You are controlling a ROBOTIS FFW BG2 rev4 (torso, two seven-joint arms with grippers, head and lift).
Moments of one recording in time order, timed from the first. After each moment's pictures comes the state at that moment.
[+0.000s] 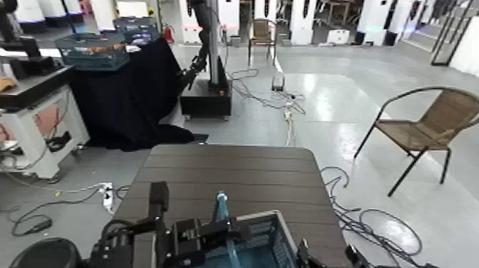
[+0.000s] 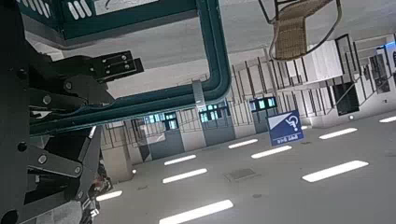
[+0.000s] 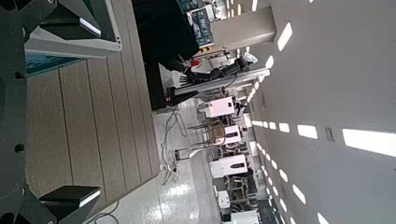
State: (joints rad) left arm -0.14 0.31 -0.10 -1.62 1.61 1.21 -0.25; right arm 0.43 -0.09 0.19 -1.86 -0.21 -0.12 -0.16
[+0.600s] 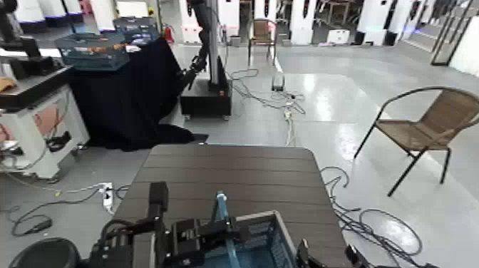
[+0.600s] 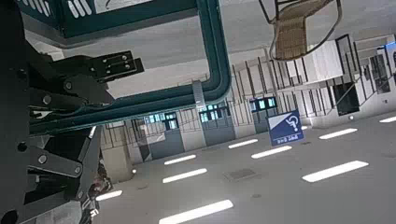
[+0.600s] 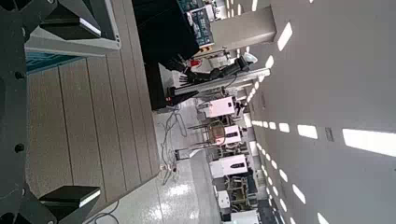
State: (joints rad) left arm -0.14 0.31 -0.10 -1.62 1.61 1.21 -0.26; right arm 0.43 -0.09 0.19 -1.86 -0.21 -0.12 -0.16
